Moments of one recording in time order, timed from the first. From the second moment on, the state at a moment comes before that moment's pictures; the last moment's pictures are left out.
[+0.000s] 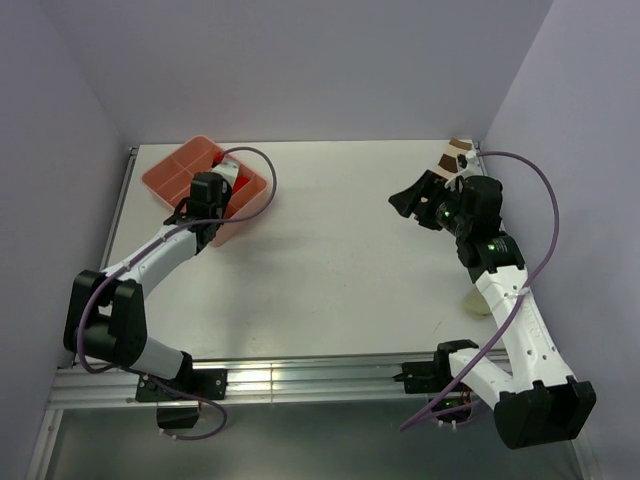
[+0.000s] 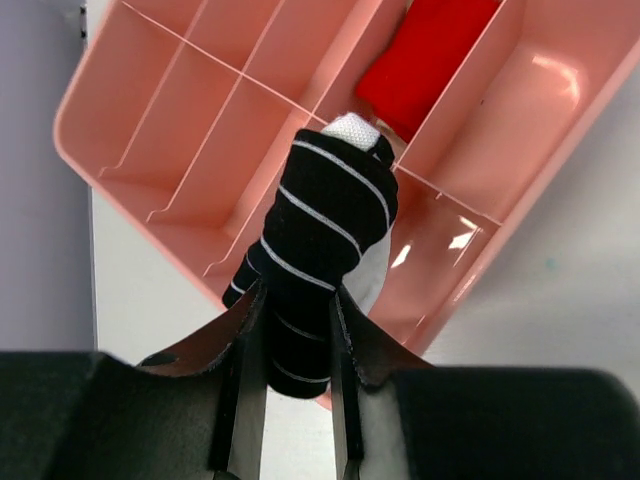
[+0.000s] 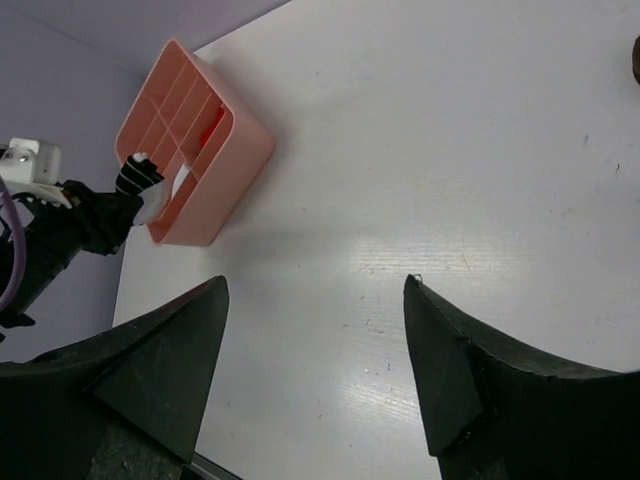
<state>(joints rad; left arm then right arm) -0.30 1.45 0.96 -0.06 -0.40 0.22 0.09 0.96 0.96 -0.38 -0.30 0.59</state>
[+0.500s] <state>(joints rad) -0.27 1.53 0.96 -0.07 -0.22 0.25 0.05 0.98 0.94 -0.35 -0.36 0.60</state>
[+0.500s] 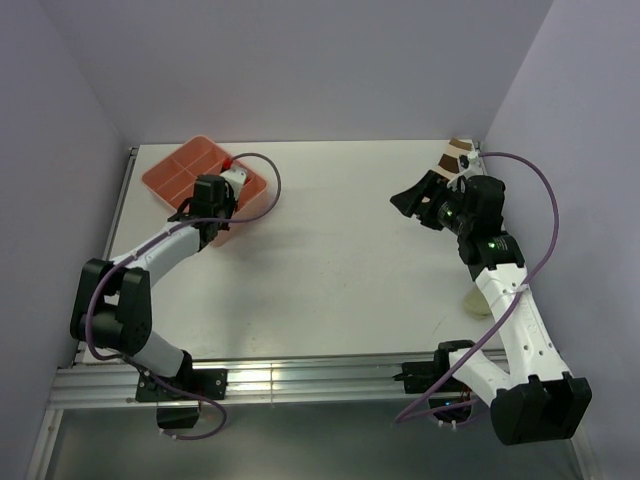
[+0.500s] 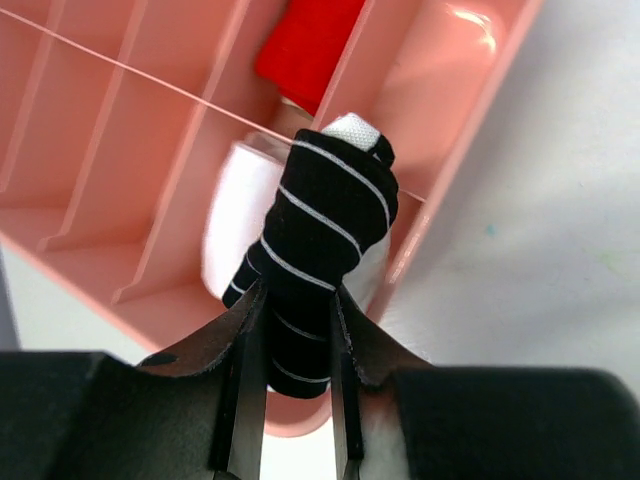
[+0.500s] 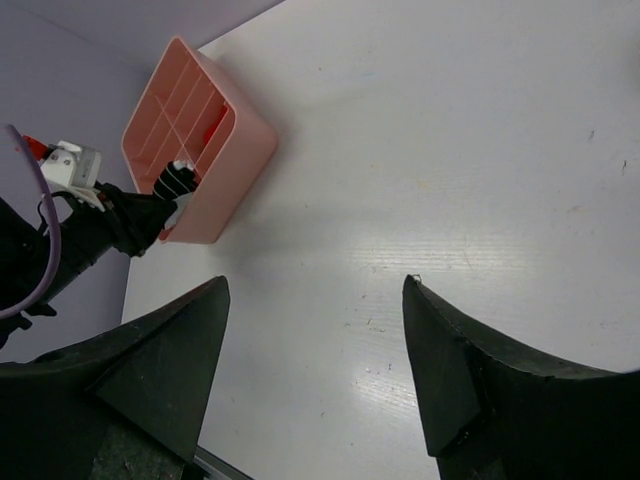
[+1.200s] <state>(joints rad) -0.17 1.64 1.04 -0.18 -0.03 0.25 0.02 0.99 0.94 -0.35 -0.41 0.61</state>
